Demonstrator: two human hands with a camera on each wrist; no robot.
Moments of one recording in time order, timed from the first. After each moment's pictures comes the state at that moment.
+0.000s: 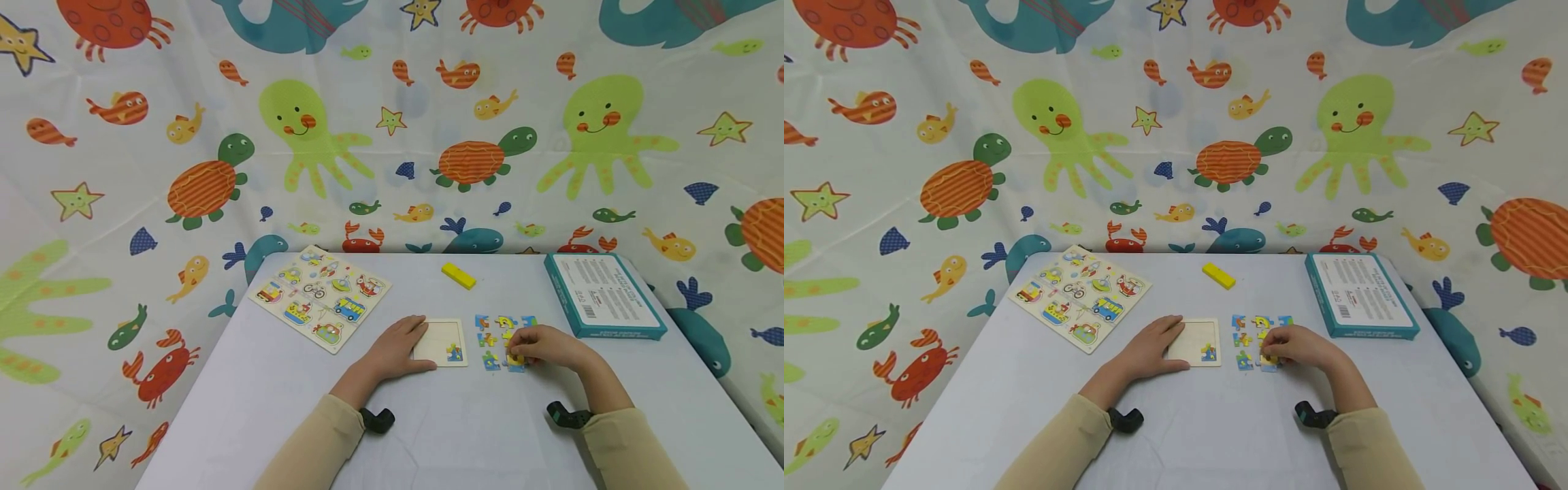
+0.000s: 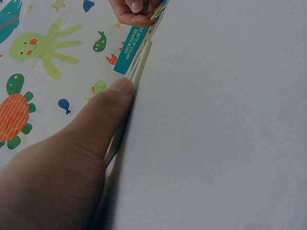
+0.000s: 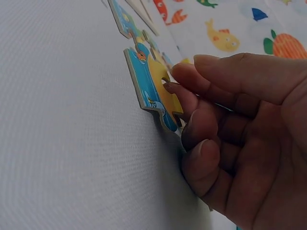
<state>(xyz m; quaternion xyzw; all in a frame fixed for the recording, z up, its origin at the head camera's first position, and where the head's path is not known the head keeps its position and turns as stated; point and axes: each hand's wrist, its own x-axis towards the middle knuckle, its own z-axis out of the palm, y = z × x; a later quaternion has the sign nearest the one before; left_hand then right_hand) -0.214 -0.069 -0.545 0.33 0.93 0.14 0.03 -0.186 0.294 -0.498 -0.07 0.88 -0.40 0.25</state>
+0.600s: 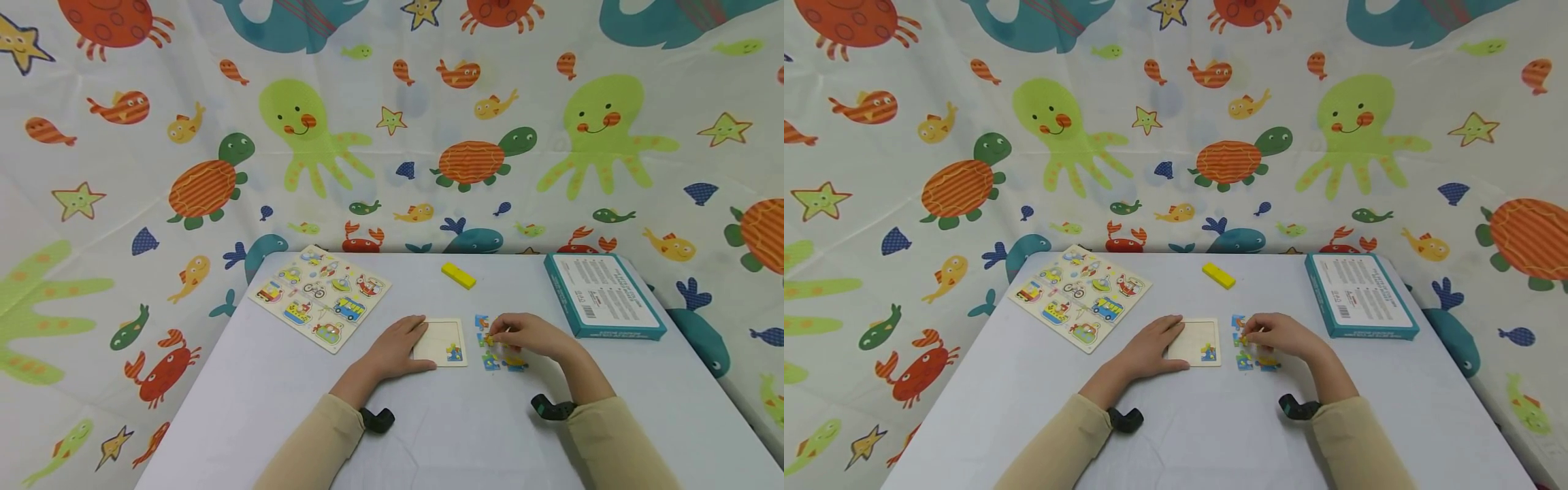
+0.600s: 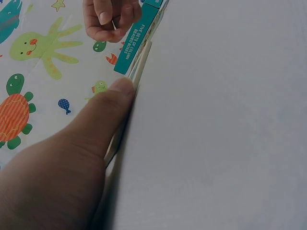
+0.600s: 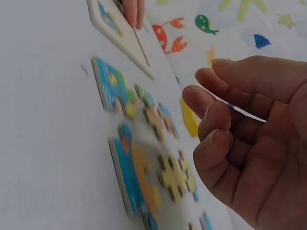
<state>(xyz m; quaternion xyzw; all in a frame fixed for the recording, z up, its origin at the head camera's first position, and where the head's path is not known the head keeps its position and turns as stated) -0.213 -0.069 -0.544 0.33 0.93 0.14 0.03 -0.198 0.264 -0.483 -0.11 0.88 -0.41 0.22</state>
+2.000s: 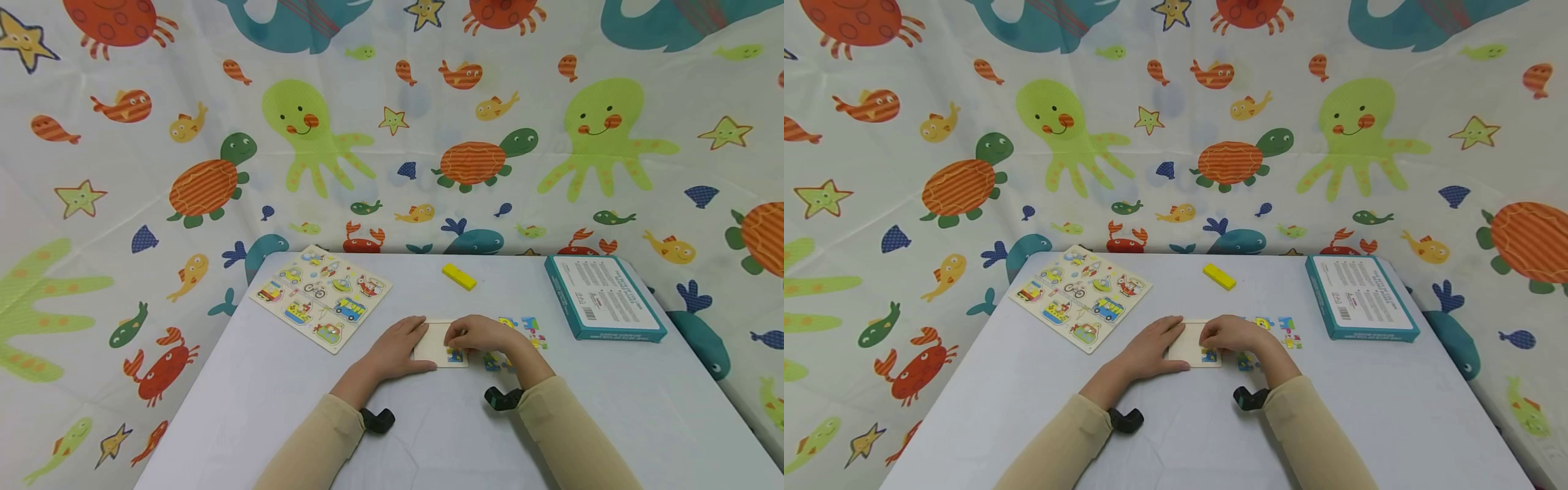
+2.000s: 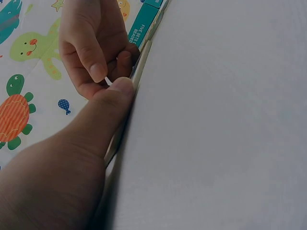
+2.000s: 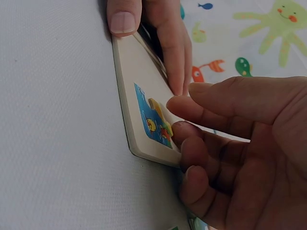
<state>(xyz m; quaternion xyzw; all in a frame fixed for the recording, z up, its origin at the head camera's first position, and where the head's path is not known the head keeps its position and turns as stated) -0.214 -0.070 -0.546 0.35 0.93 0.14 0.01 -0.224 0.178 -0.490 -0.18 0.88 -0.34 0.28</state>
